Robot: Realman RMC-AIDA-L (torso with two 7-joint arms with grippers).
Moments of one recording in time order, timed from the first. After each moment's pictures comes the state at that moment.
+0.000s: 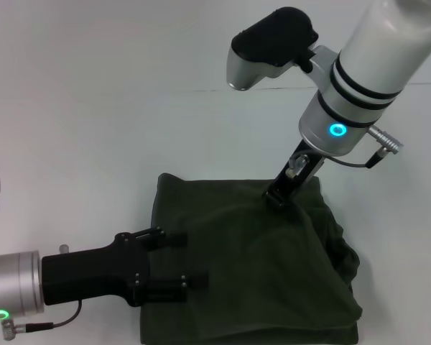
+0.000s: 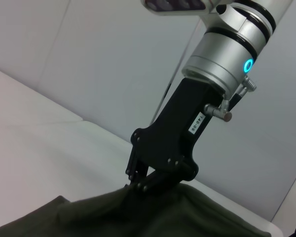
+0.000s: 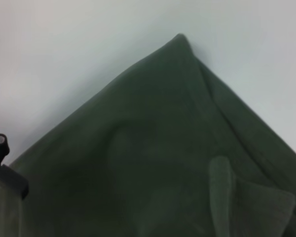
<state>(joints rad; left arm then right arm) -0.47 -2.16 0.59 0.60 2.08 1.72 -1.38 1.06 2.09 -1.38 -0.94 -2.65 -1.56 2.75</state>
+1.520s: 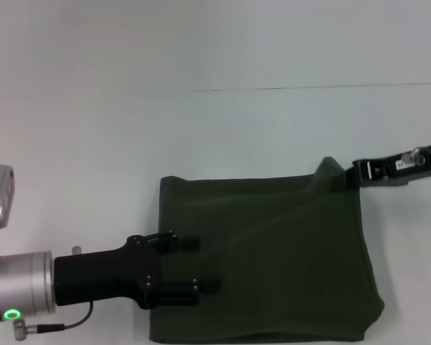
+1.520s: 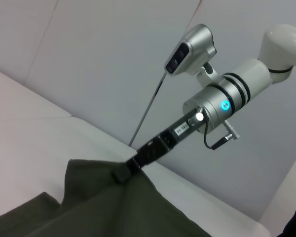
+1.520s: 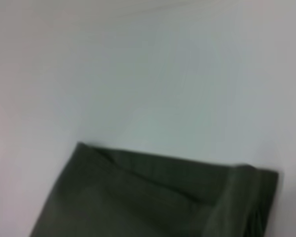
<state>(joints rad) -0.50 -2.16 0.59 0.56 2.08 1.71 -1.38 0.65 2.09 -0.83 -1.01 -2.46 -1.43 2.58</state>
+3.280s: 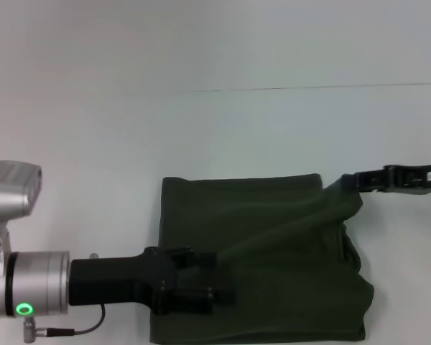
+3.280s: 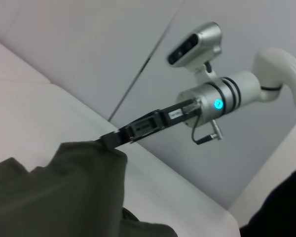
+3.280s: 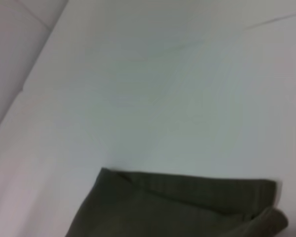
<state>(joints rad) -0.53 -2.16 0.66 0.54 2.09 1.72 -1.54 0.55 2.03 -0.72 -0.87 -2.25 -1.43 2.35</state>
